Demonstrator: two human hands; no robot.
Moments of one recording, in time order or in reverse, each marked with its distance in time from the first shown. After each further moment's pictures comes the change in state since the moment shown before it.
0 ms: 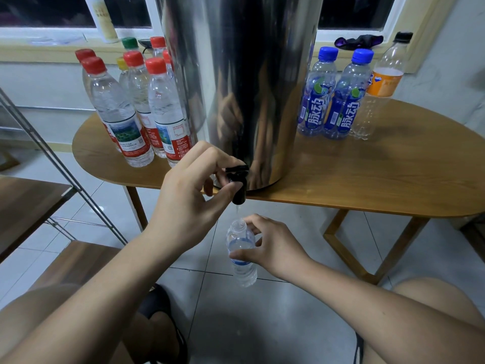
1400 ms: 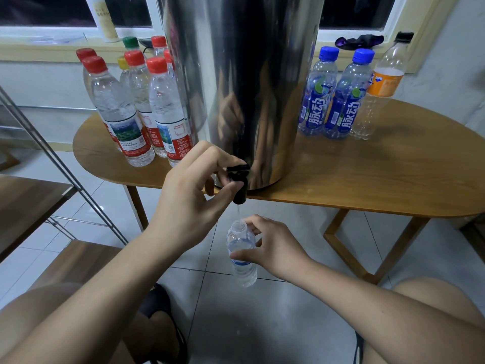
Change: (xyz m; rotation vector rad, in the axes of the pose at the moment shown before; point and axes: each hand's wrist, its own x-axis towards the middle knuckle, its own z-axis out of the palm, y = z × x) left_hand 0.000 0.001 0.000 0.002 0.002 -0.012; right_hand -0.001 0.000 0.000 0.000 -0.014 0.008
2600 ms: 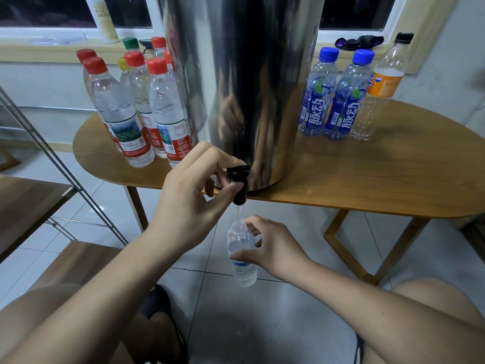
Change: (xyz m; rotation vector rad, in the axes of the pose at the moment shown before) left_hand 0.000 -0.002 0.000 0.000 -0.001 0.010; right_hand 0.002 0.005 0.004 -0.016 0.005 -0.004
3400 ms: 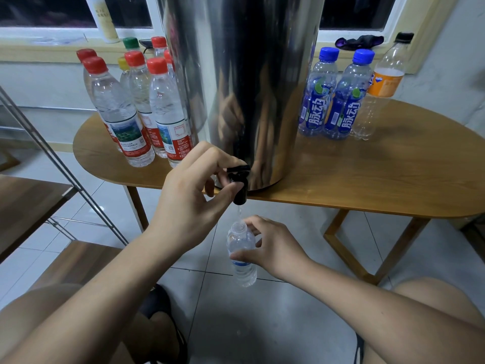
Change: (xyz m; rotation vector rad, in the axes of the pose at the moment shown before) left_hand 0.000 0.000 0.000 -0.007 0.000 -0.007; right_hand 0.000 -0.001 -0.001 0.001 -0.012 0.002
